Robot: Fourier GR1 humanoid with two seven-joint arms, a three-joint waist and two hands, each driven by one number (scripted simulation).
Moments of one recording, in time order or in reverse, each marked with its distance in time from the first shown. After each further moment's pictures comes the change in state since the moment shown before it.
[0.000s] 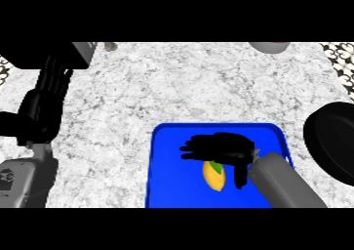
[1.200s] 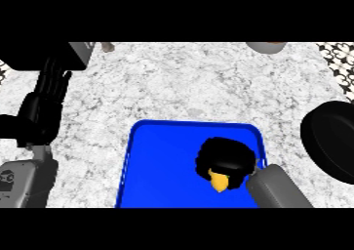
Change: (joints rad) left arm 0.011 -0.014 0.027 0.018 -0.015 -0.026 -0.027; right arm 0.114 0.054 -0.059 -0.163 0.104 -0.153 -0.051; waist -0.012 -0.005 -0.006
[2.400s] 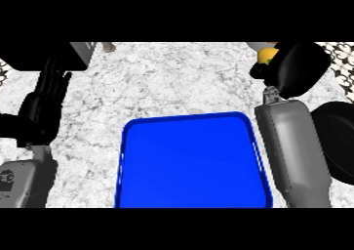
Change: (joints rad) left arm 0.000 0.004 0.000 0.004 -0.005 -0.001 0.010; right arm -0.410 0.156 -0.530 -0.105 0.608 -0.287 1.797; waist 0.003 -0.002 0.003
